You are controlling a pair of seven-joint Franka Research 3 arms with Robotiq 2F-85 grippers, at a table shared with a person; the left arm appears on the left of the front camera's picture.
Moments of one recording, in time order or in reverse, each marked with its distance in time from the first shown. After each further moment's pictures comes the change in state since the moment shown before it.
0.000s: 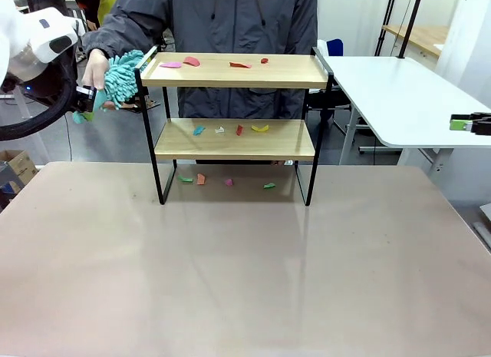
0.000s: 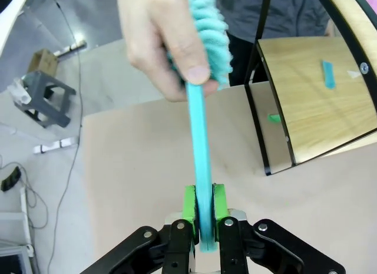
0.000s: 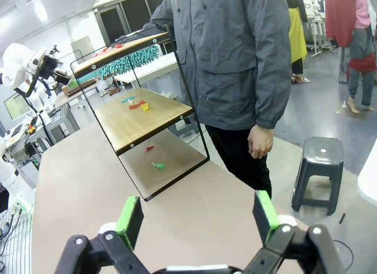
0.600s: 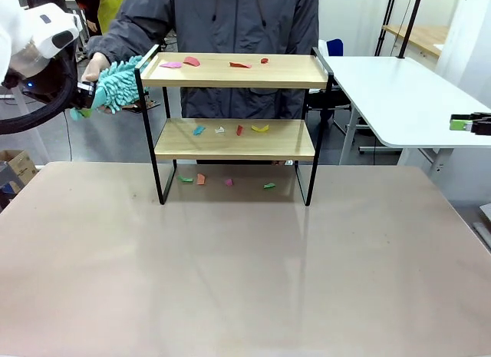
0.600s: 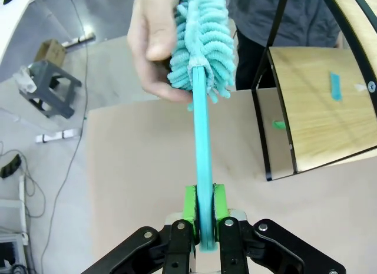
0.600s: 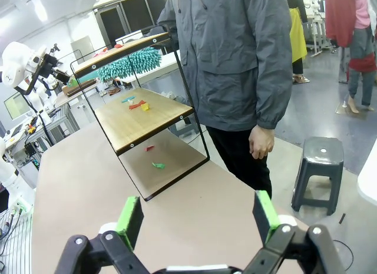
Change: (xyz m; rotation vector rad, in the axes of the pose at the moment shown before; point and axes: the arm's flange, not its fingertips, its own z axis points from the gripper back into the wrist) left arm 0.005 -0.002 0.003 0.032 0.000 0.065; right arm 0.000 0.000 0.000 0.000 0.000 0.000
